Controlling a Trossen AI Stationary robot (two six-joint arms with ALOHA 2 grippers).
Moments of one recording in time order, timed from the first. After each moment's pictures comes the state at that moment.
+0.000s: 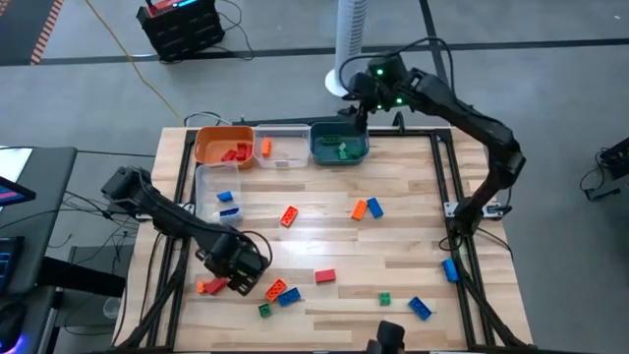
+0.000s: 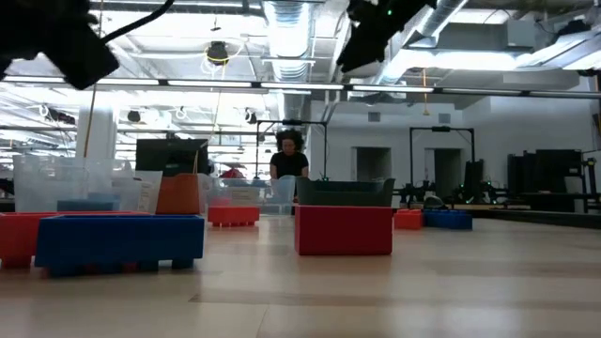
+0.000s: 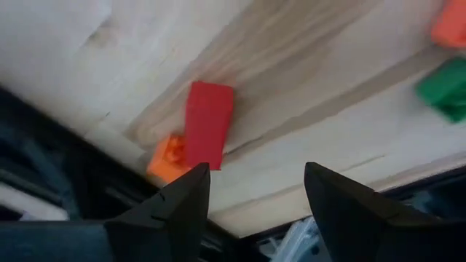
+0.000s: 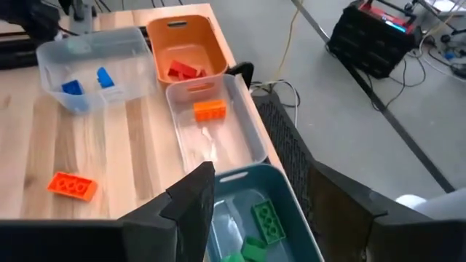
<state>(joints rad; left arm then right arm) -0.48 1.56 1.11 -1.15 0.34 -1.40 -0.62 1.64 1.78 -0.76 -0.18 -0.27</state>
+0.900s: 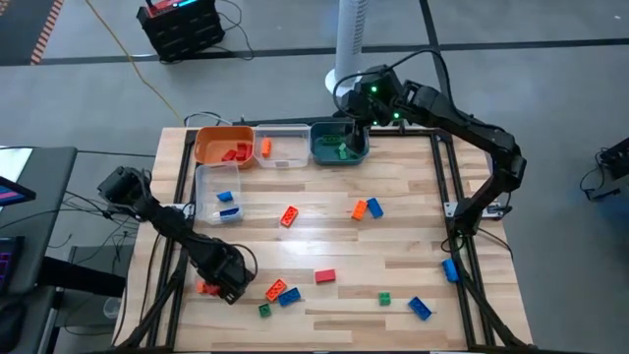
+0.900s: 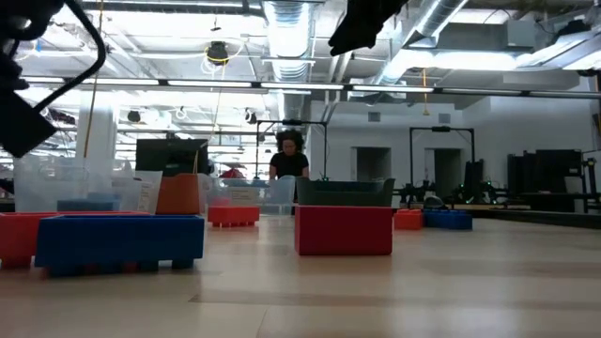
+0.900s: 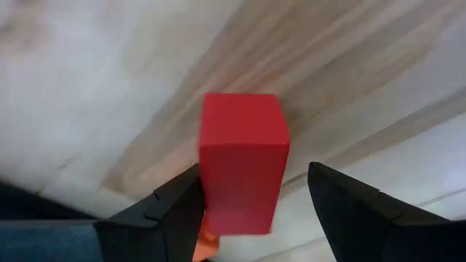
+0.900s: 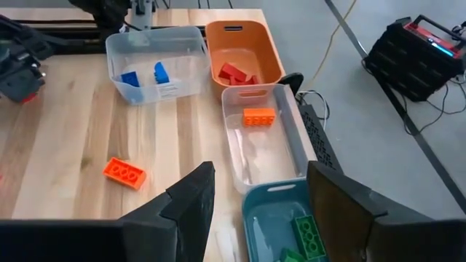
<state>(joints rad) -0.61 1.53 0.78 -0.75 0.34 -1.44 -0.48 1.61 1.78 -0.79 -0.18 -0.29</state>
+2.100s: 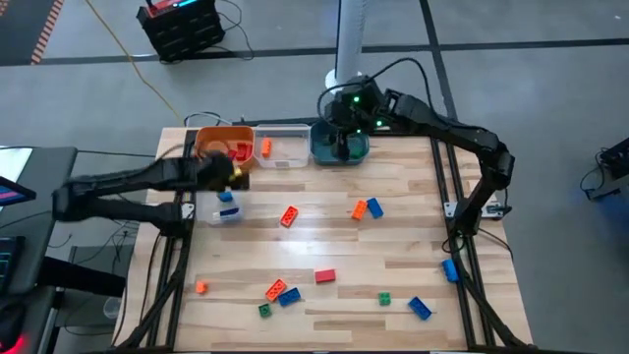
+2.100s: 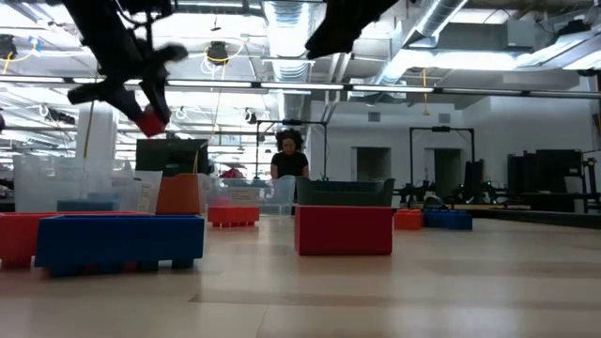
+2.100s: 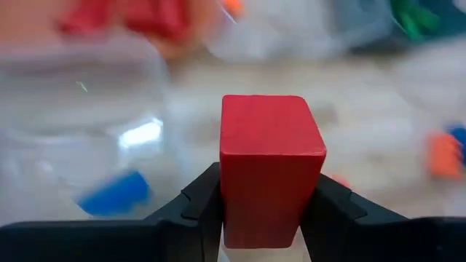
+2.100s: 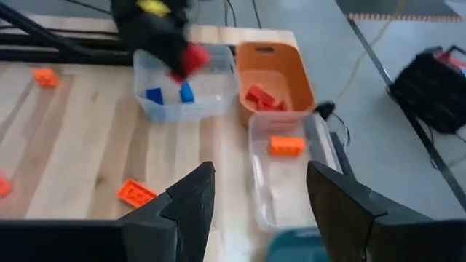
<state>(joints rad) 0.31 0.91 0.81 -0.85 -0.33 -1.08 -0.42 1.70 1.78 -0.66 -0.21 -0.30</state>
